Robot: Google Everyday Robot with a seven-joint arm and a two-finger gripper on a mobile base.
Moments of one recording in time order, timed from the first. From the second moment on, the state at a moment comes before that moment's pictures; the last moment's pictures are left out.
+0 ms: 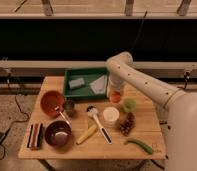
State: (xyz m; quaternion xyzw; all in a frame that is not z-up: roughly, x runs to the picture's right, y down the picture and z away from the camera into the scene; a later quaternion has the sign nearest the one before) arm 0.115 0.042 0.858 -0.21 -0.23 -0.69 0.65
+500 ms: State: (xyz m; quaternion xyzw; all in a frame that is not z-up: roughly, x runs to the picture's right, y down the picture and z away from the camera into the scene) arm 0.112 0.049 0.847 -0.21 -0.24 -0.70 0.64
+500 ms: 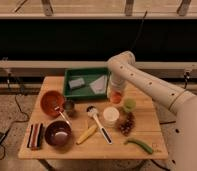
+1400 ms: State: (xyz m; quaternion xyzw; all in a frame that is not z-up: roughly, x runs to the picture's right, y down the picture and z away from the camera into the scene) arm 0.104 0.070 0.881 -0.23 -0.25 -0.67 0.66
